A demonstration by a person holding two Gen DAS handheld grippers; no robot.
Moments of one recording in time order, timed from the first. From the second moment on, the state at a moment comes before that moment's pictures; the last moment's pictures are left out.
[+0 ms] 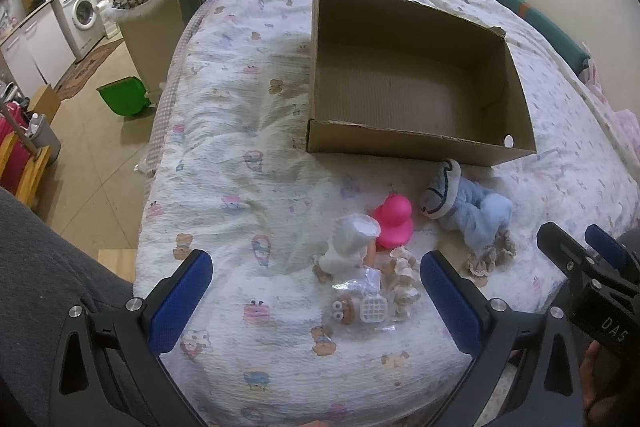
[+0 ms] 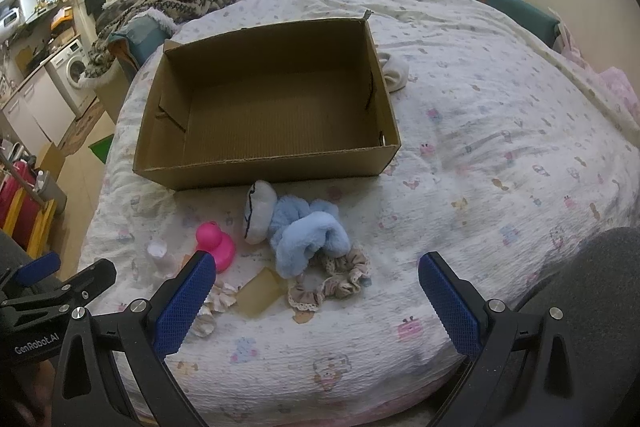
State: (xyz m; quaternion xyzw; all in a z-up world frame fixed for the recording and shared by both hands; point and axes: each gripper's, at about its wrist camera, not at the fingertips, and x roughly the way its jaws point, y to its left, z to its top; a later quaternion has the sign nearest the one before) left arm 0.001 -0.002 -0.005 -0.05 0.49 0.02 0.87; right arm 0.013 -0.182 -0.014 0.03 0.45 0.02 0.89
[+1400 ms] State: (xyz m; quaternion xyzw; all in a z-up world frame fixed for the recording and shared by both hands) left arm 0.002 -0.005 -0.005 -0.04 0.49 0.03 0.87; right arm 0.014 -0.184 -0.014 0.04 0.45 0.02 0.89
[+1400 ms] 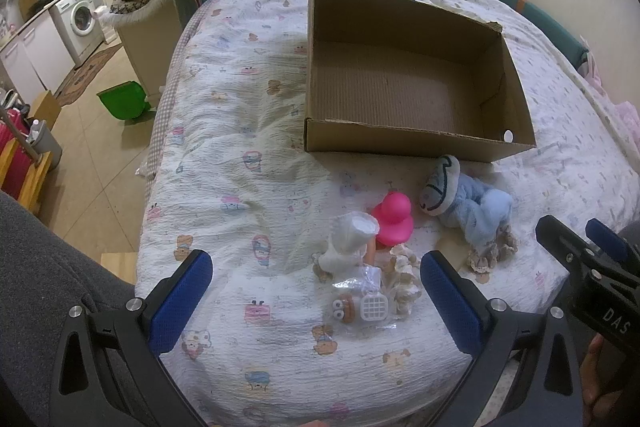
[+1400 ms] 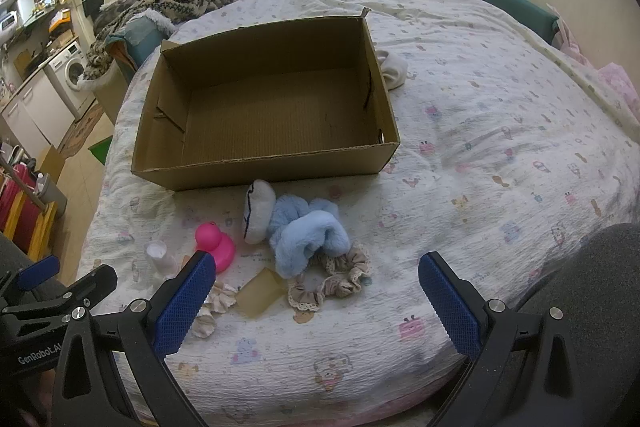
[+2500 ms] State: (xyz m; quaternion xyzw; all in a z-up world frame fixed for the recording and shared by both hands) left arm 0.046 0.009 -0.068 -0.12 0.66 0.02 0.74; right arm 0.078 -0.234 -0.022 0.10 0.50 0.04 0.86
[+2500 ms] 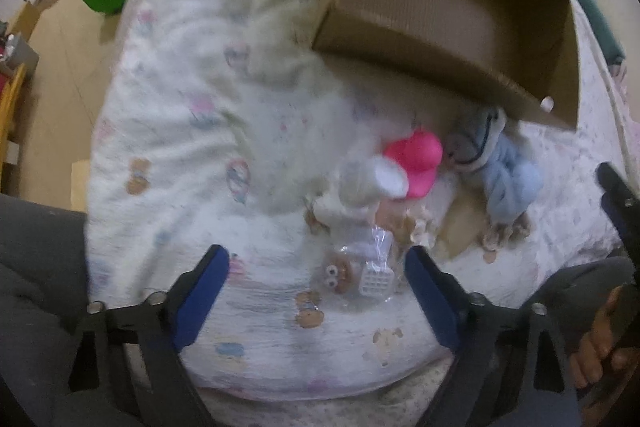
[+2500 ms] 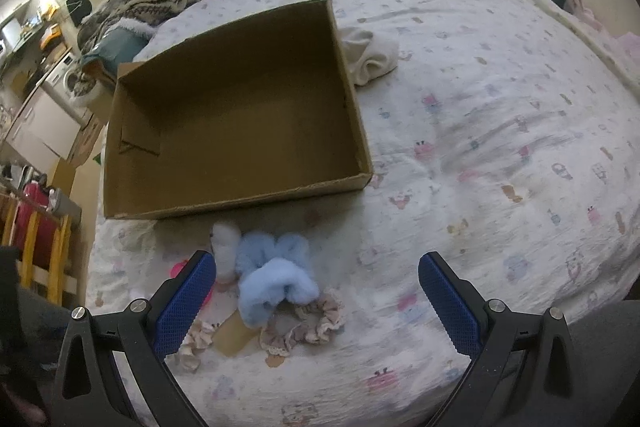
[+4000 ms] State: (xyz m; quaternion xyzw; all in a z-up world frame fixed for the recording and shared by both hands) left arm 0.057 0.001 -0.018 -0.07 0.61 -0.01 0.79; right arm 0.129 -0.166 -0.099 -0.05 0.62 0.12 0.77
